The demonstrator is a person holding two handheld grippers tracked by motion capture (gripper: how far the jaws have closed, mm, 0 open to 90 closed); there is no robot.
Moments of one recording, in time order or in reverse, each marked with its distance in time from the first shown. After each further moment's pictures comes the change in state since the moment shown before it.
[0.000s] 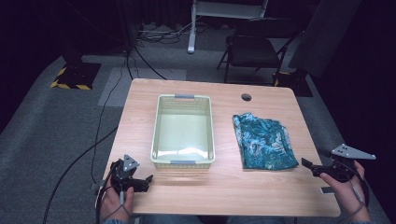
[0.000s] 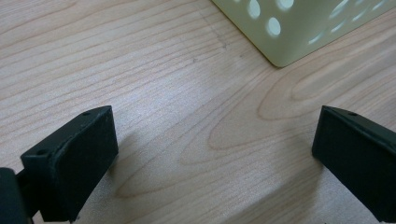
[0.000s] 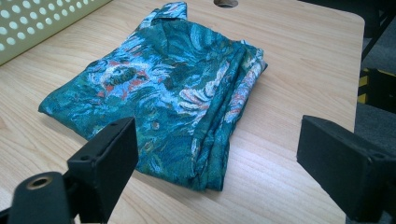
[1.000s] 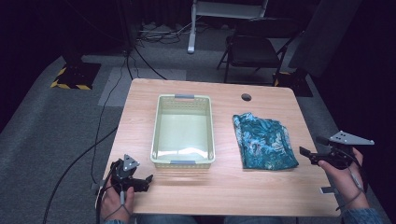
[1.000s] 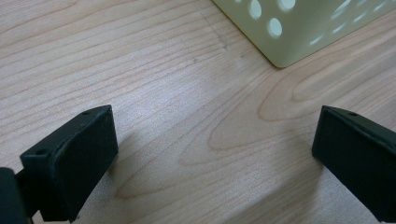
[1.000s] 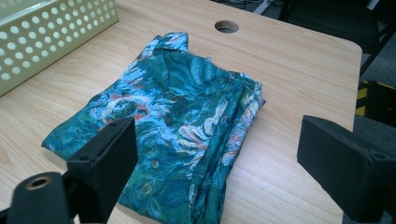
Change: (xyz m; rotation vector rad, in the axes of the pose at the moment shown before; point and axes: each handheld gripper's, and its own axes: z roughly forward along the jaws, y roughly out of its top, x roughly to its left) left arm 0.000 0.000 0.001 -0.001 -0.002 -0.007; right arm -0.002 0.041 0.006 -0.008 0.006 -0.015
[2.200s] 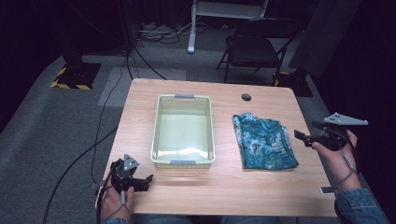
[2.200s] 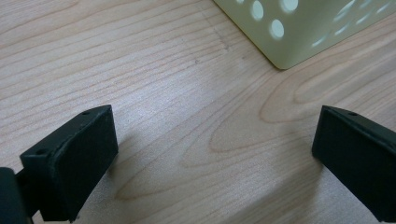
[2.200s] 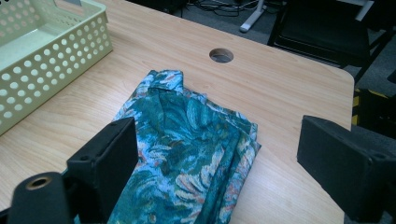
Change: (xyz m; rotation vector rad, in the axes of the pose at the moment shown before) left arm 0.000 0.001 0.000 0.002 0.006 -0.003; right arm 0.002 0.054 0.018 -0.007 -0.024 0.004
